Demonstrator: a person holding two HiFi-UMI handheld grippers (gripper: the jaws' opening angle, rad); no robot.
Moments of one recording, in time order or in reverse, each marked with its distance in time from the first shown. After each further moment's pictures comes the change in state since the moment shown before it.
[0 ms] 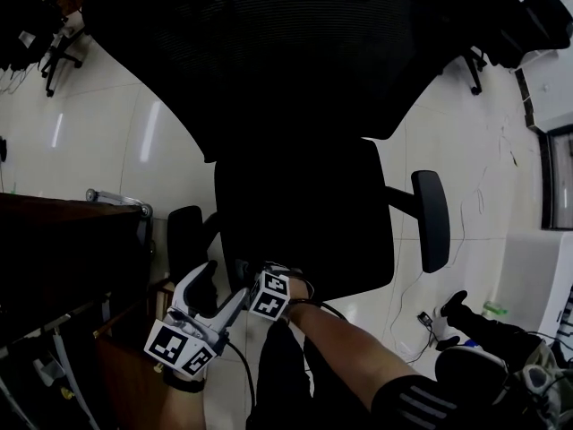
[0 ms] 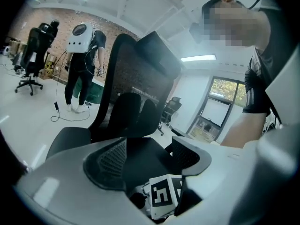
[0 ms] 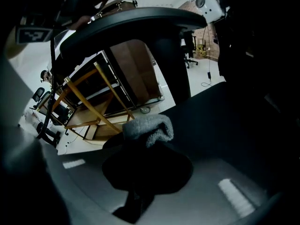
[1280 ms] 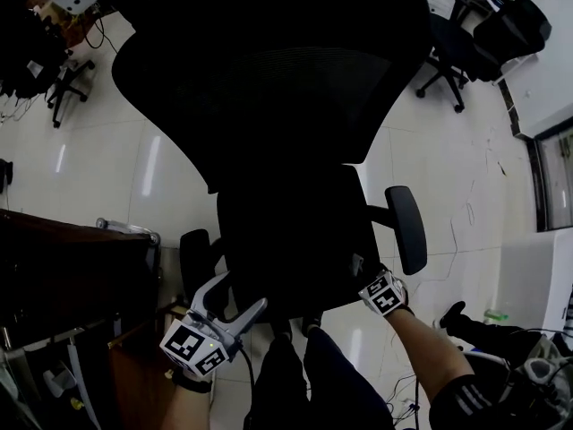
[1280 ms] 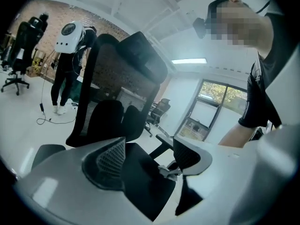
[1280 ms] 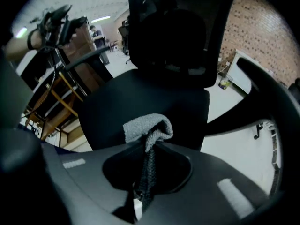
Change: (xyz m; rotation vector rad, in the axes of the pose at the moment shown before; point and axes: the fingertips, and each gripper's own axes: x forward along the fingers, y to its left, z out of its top) left arm 0.008 -0.059 0.041 0.015 0.011 -0.143; right arm -0.241 -0.125 -0.209 0.380 0.037 -0.431
